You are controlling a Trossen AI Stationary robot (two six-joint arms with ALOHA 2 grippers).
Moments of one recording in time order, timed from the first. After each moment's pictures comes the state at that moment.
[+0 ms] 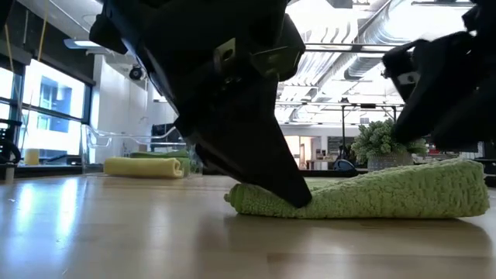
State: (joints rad) left arm -0.31 2.11 1.22 0.02 -0.12 -0.52; right arm 0.75 1.80 0.82 0.24 0.51 0.21
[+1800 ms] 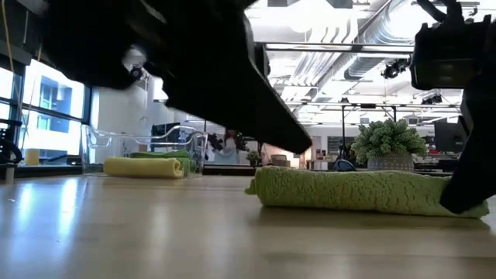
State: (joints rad) left arm -0.40 2.04 1.22 0.06 -0.35 -0.07; right arm 0.76 1.85 0.89 -0.28 0.45 1.37
